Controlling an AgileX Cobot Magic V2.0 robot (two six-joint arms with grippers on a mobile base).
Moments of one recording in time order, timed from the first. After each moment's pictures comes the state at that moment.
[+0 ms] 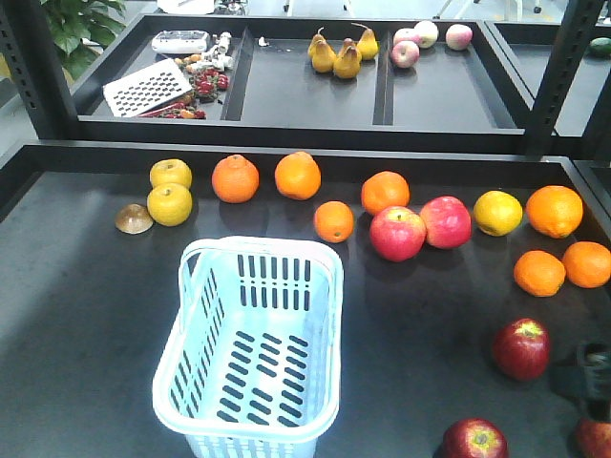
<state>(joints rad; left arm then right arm) -0.58 0.76 -1.10 0.54 0.93 -0.38 -0.05 0.91 -0.67 0.17 0.90 -0.14</state>
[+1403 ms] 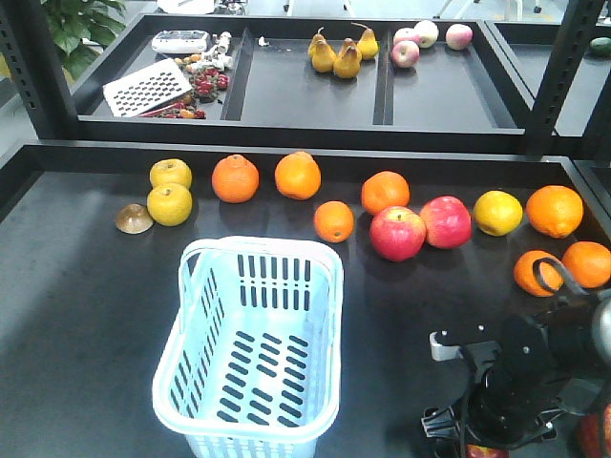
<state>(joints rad) -0.58 0.76 -1.10 0.54 0.93 -0.38 0.27 1.81 -0.69 0.05 0.49 0.04</state>
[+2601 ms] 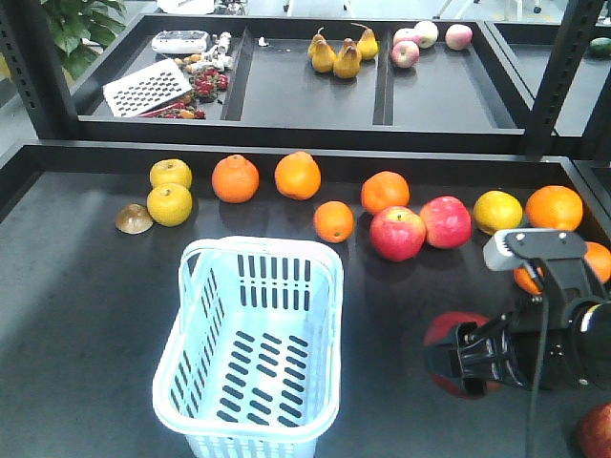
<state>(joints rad) -0.58 0.76 -1.10 0.54 0.93 -0.38 0.27 1.13 -0.68 0.41 0.64 -0.24</state>
